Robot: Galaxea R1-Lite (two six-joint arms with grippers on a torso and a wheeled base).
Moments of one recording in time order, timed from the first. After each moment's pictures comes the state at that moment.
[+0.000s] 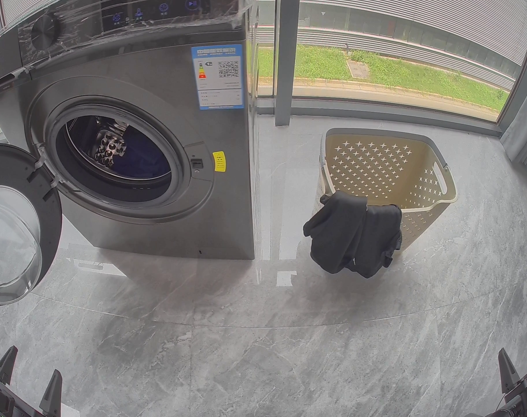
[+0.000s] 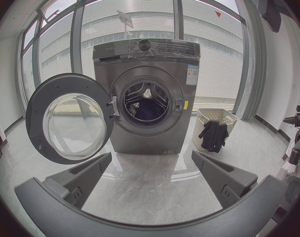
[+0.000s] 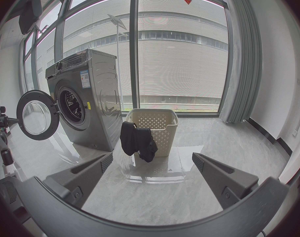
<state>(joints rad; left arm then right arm) 0.00 0.01 -0.02 0.01 -0.02 0.01 -0.01 0.01 -0.02 0.00 0.02 -0.02</state>
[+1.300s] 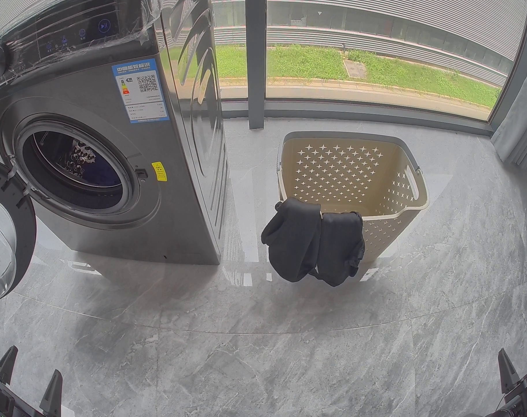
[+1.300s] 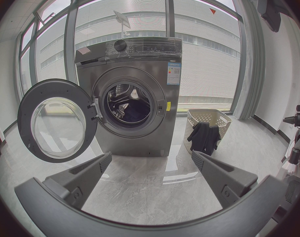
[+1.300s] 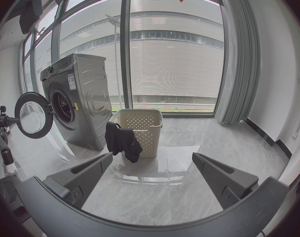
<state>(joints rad) 0.00 0.02 -0.02 0.00 -0.02 0.01 -0.01 0.01 -0.02 0.00 0.02 -0.02</state>
